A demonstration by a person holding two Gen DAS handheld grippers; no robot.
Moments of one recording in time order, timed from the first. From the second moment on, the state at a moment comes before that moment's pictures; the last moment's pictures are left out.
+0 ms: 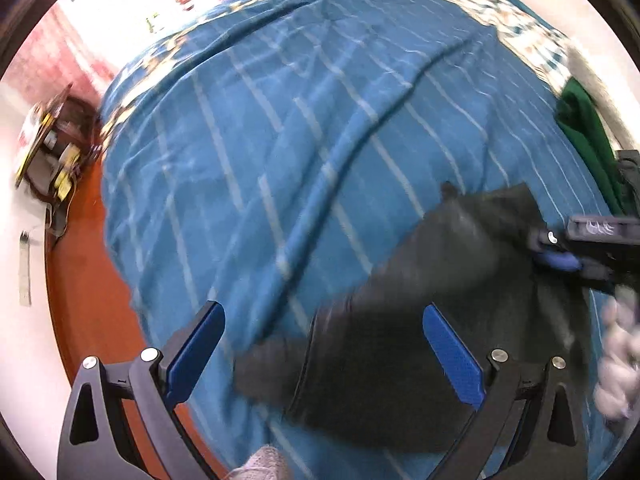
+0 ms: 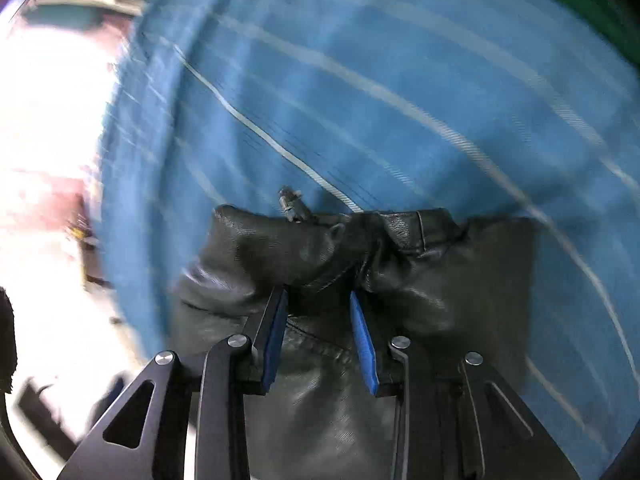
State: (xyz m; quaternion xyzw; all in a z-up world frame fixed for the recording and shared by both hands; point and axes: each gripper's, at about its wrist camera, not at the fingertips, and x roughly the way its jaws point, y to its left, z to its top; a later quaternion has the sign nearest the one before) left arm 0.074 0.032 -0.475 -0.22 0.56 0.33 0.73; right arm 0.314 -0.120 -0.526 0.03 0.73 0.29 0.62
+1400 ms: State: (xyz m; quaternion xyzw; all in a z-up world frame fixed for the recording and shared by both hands) left arm 0.039 0.059 -0.453 -0.43 0.45 0.25 0.74; right arm 0.274 -0.226 -0.483 0.35 0.66 0.44 0.49
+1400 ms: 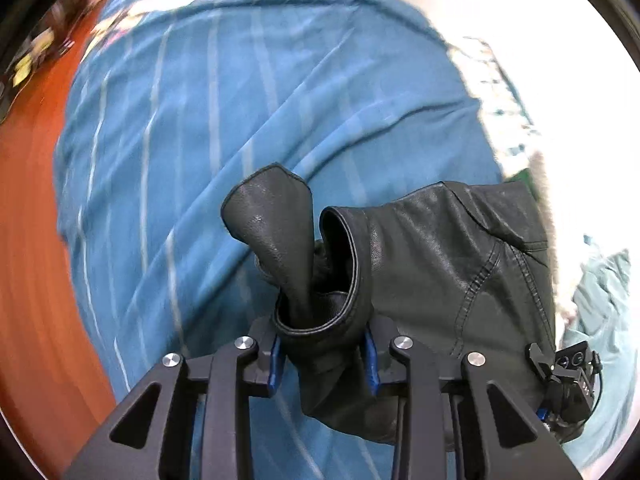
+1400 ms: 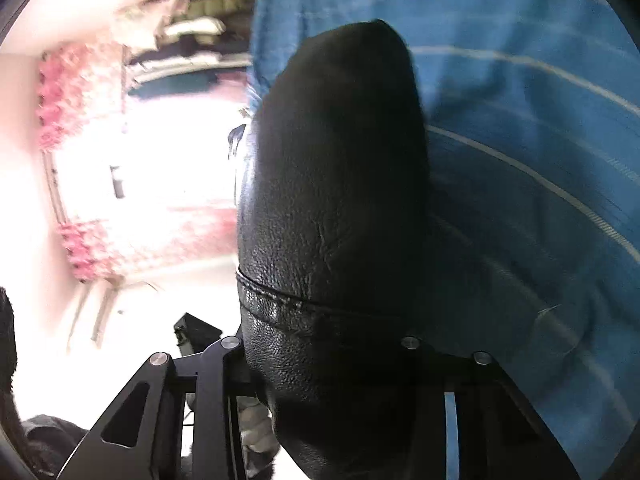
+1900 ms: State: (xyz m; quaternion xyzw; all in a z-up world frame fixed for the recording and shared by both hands) left arm 0.357 0.059 -0.314 -0.39 0.38 0.03 0.84; right arm 0.476 -0.290 -0.330 0.46 0.49 0.40 0.62
